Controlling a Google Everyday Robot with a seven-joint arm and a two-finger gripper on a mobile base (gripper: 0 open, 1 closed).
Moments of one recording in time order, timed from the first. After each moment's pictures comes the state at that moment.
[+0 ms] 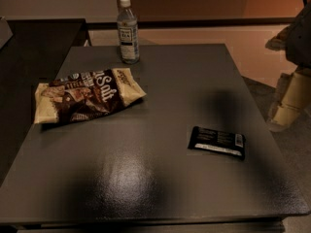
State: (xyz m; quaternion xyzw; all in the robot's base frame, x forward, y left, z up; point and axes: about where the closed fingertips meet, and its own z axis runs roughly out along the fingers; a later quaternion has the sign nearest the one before) arm 0.438 -0.217 0.976 -0.60 0.78 -0.03 0.16
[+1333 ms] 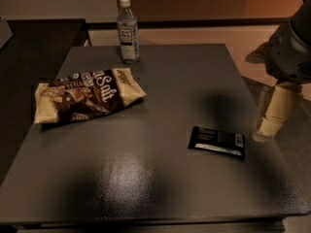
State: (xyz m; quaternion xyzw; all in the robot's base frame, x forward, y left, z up) arm 0.437 -0.193 0.947 -0.64 0.76 0.00 0.15
